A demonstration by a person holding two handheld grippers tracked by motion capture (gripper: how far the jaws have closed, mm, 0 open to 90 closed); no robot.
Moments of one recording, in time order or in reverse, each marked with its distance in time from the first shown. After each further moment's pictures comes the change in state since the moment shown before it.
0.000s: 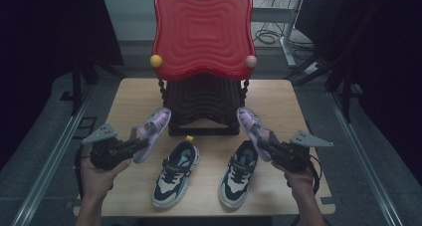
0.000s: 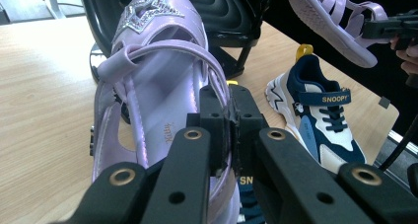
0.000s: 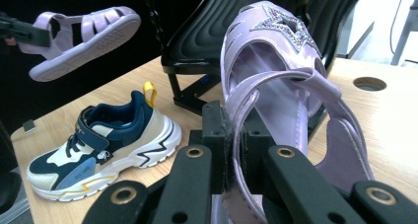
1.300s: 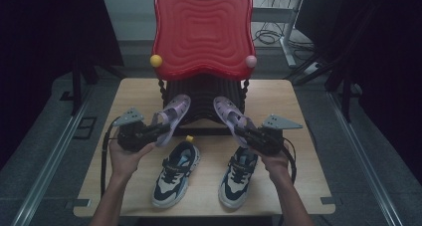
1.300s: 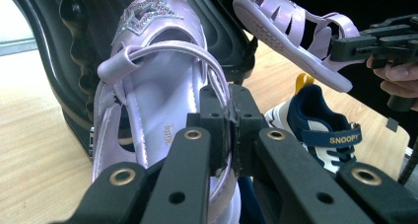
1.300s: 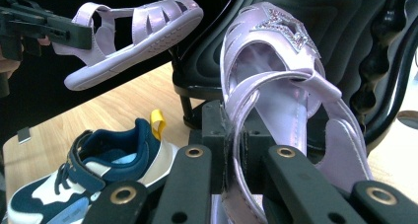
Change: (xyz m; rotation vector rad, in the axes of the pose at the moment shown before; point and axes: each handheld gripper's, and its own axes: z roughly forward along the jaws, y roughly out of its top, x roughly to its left) left arm -0.008 0.034 0.057 -0.037 -0.021 0.046; right arm 0.014 0.029 0.065 0.016 0.043 -0.055
